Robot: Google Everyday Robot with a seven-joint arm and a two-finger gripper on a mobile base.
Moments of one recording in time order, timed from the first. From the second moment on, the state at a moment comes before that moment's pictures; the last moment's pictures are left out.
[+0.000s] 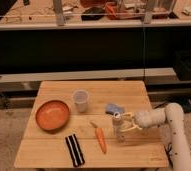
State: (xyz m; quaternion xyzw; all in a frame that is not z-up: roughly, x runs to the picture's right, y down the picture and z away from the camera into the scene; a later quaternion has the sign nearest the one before) arm 0.135 0.188 0.720 0.60 -0.30 -0.71 0.20
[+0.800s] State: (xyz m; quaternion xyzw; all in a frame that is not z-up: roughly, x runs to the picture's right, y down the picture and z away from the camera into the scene) arm 0.140 0.193 0.723 0.60 -0.30 -0.71 0.20
